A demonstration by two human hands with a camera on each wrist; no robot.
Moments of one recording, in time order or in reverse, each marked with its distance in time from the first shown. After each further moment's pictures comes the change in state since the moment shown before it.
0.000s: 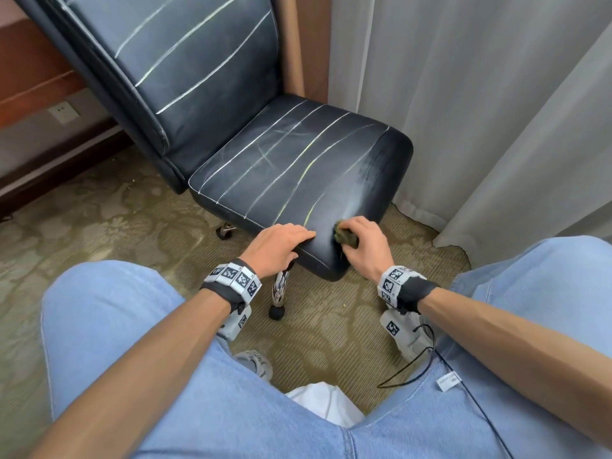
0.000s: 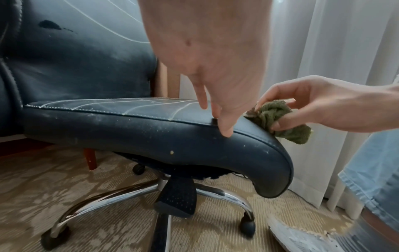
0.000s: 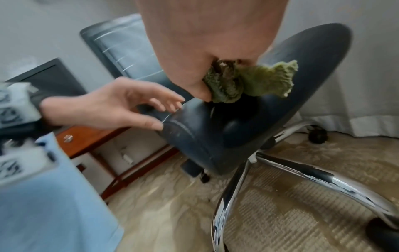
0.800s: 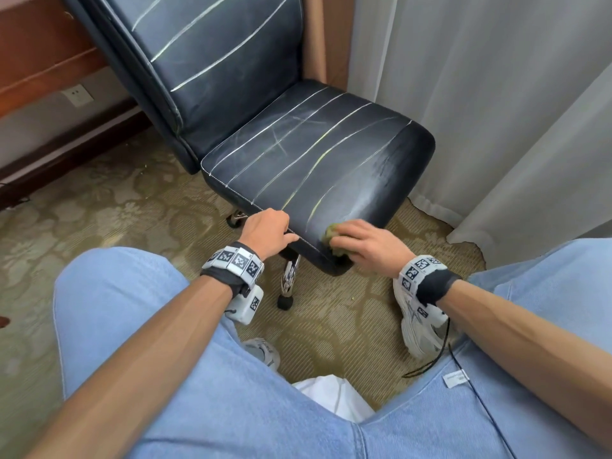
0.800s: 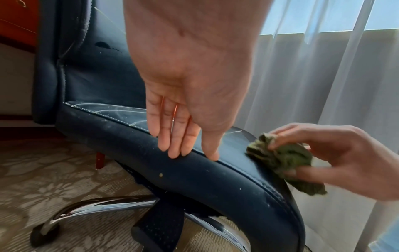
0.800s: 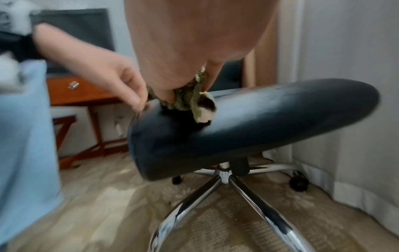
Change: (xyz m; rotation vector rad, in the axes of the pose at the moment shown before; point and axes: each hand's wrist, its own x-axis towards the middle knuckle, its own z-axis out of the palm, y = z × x) left_hand -0.002 -0.018 -0.017 0.088 -0.077 -0.456; right_hand 0.007 0.012 -0.003 -0.267 -0.284 -0.706
